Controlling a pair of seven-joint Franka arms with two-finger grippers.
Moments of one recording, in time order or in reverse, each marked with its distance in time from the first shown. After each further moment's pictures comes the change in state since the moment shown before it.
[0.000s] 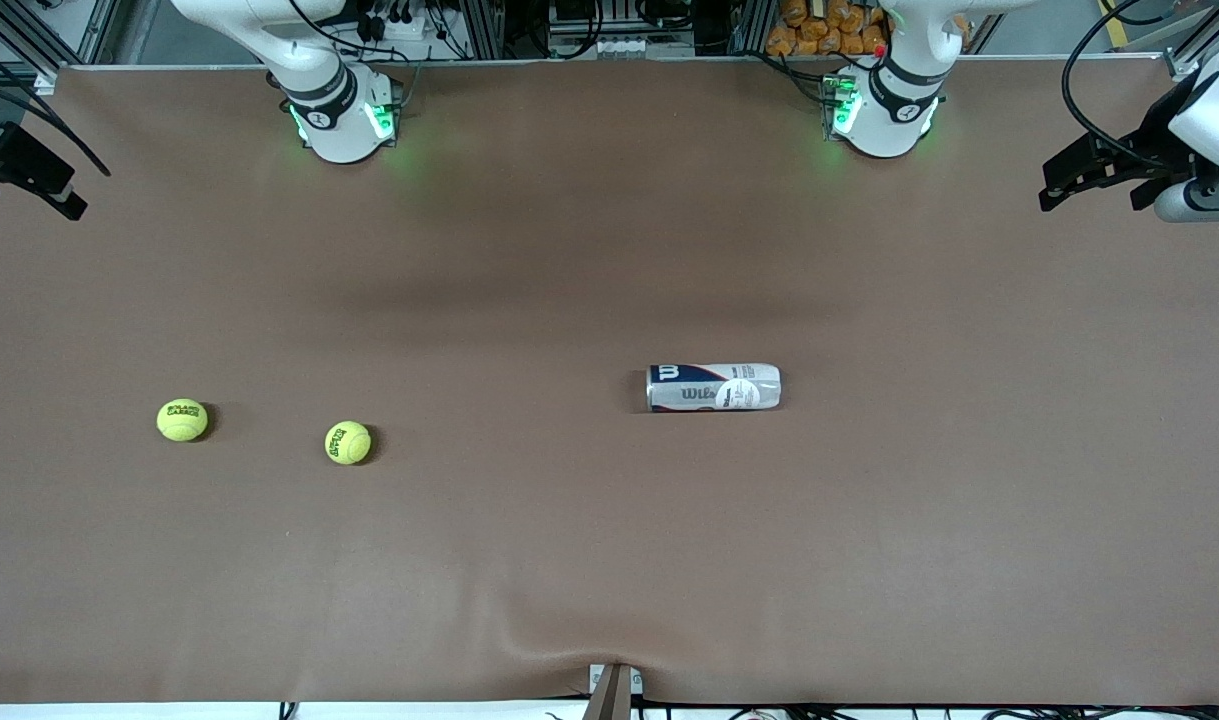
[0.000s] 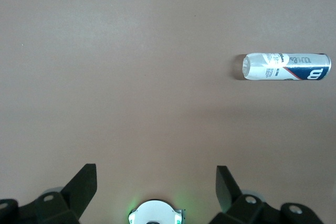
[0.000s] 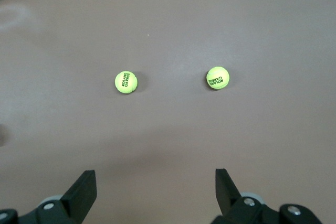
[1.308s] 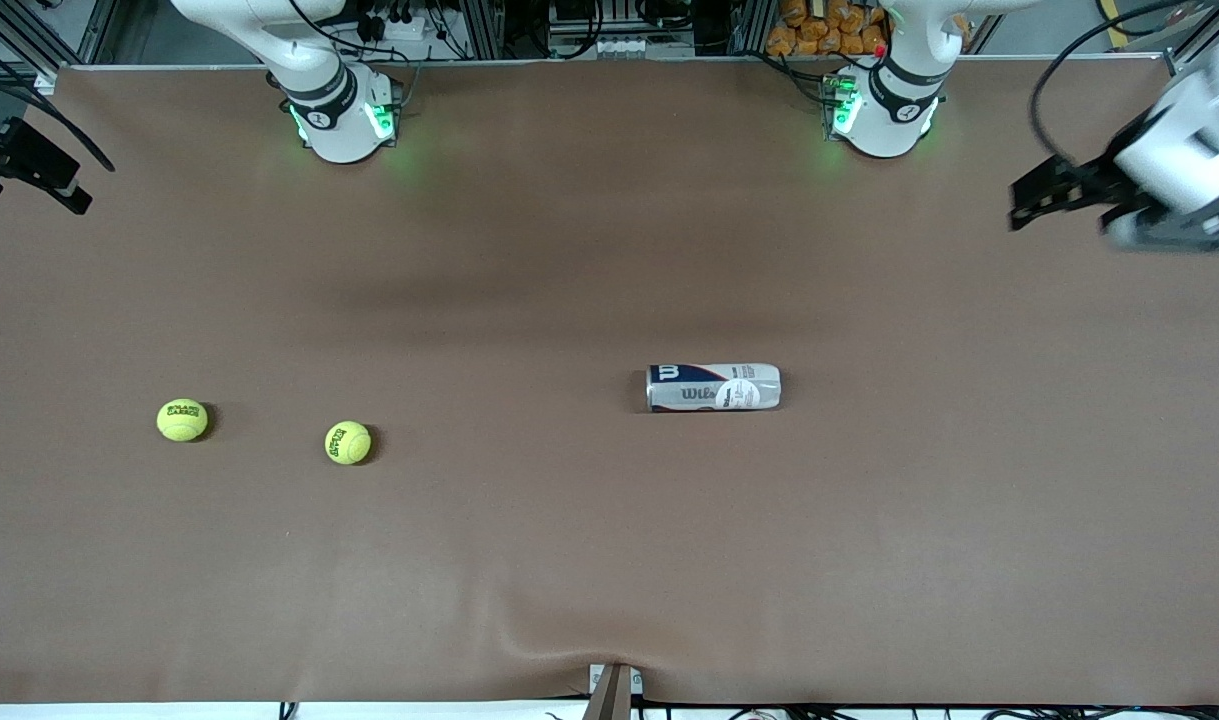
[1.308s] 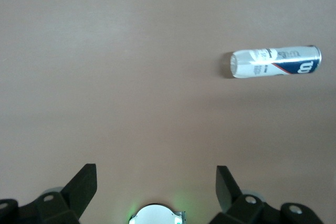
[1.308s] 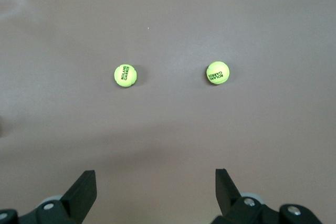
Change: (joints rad) left arm -0.064 0.124 -0.037 0.071 0.000 0.007 0.011; right arm 0.000 -0.002 0.001 0.003 0.000 -0.028 -0.016
